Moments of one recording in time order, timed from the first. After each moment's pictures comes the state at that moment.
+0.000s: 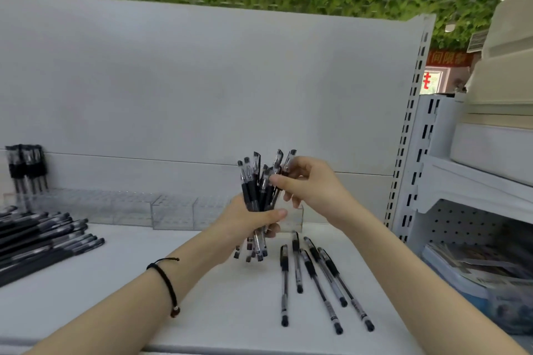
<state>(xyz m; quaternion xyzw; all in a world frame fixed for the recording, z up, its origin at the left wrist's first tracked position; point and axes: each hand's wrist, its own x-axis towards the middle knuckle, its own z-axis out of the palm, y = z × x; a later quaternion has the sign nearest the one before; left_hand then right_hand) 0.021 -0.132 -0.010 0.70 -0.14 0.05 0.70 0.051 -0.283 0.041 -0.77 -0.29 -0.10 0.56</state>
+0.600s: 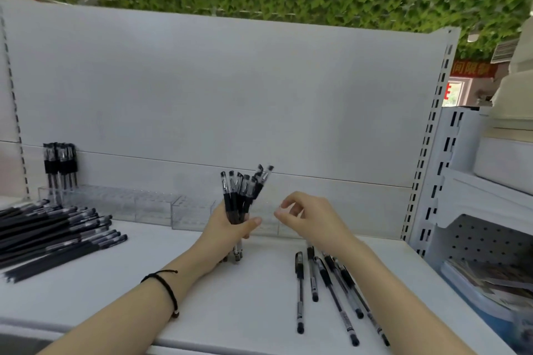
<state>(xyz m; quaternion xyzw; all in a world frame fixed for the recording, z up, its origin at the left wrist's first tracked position) 0.031 -0.079 -0.044 0.76 -0.07 0.21 0.62 0.067 -0.267 -0.002 -0.89 -0.28 -0.14 0.32</state>
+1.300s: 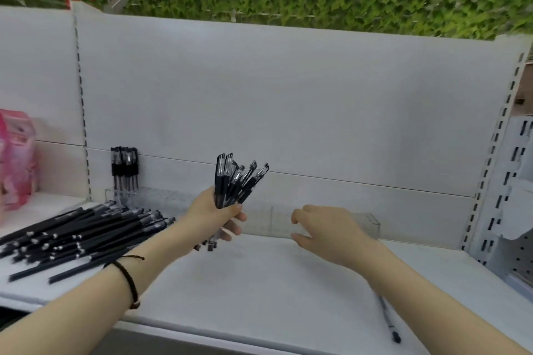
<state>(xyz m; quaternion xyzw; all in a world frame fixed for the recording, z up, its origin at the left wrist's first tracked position) -0.014 0.054 -0.008 0.76 0.00 0.15 0.63 0.037 -0.174 0.002 -0.91 -0.36 -0.21 -0.07</state>
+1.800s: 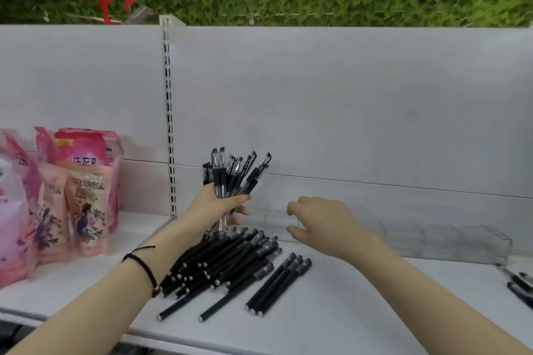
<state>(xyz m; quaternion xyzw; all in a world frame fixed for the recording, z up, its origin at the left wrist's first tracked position) -0.023 0.272 0.004 0.73 -0.01 0.16 0.67 0.025 0.051 0.009 -0.90 -0.37 -0.24 -0.05</state>
